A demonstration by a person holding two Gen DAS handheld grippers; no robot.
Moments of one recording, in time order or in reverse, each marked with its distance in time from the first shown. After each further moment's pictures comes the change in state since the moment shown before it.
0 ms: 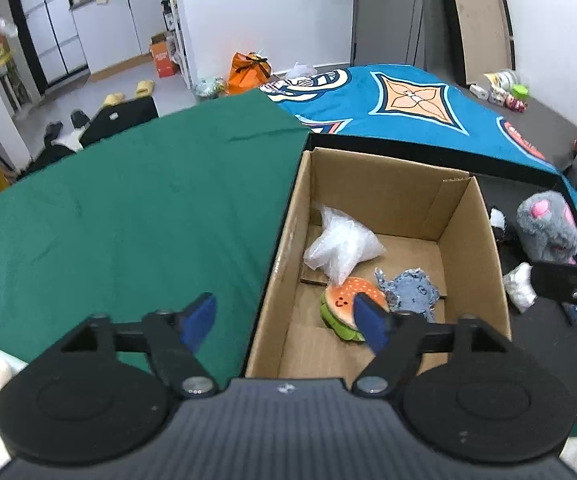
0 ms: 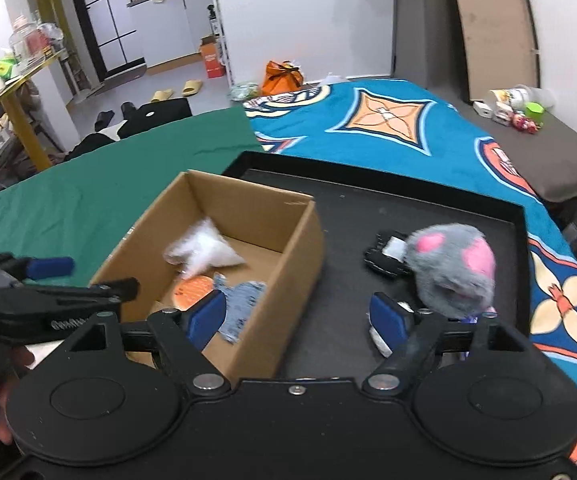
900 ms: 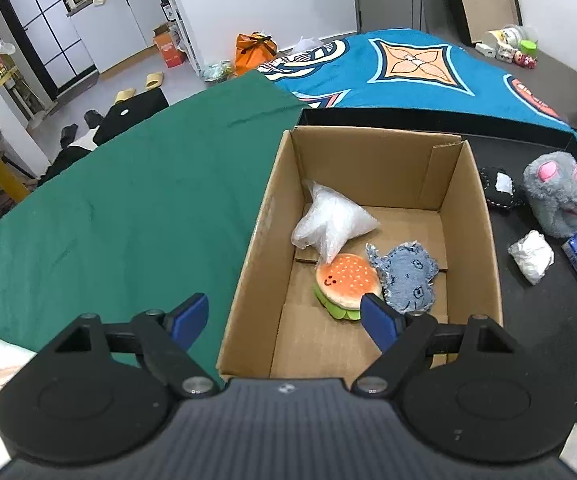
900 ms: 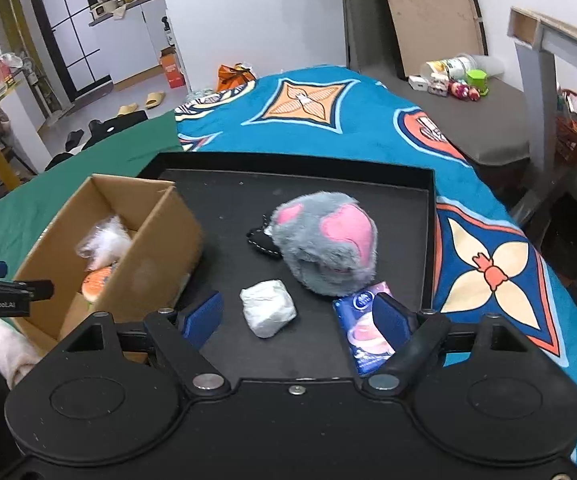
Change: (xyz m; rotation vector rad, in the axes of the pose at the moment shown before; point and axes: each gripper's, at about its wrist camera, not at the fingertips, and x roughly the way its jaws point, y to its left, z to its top) left arm 0.002 -0.036 0.005 0.074 0.092 0.095; right arm 0.000 -0.113 -0.027 0.087 -0.003 -0.026
